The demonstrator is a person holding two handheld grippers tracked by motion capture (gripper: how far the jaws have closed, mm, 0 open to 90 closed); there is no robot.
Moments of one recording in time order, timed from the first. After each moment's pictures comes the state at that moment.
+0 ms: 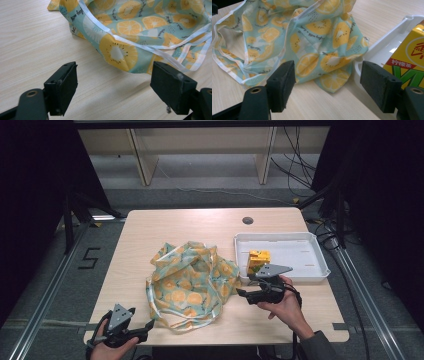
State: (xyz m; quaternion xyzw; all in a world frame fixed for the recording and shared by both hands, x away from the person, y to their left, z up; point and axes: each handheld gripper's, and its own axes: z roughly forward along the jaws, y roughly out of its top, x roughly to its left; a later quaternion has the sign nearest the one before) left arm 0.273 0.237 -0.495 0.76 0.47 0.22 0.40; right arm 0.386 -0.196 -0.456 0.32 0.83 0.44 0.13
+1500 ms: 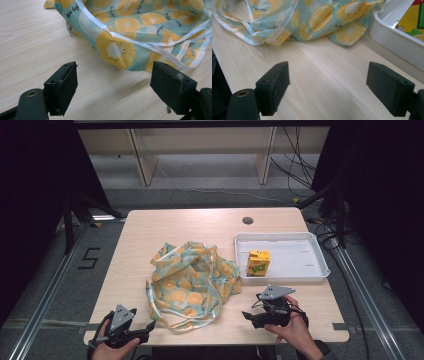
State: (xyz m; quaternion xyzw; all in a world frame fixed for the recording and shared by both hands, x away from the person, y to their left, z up) left arm 0.273 0.235 -0.498 0.77 0.46 0.22 0.39; right arm 0.338 -0.208 -0.484 0.34 0.85 0.38 0.12
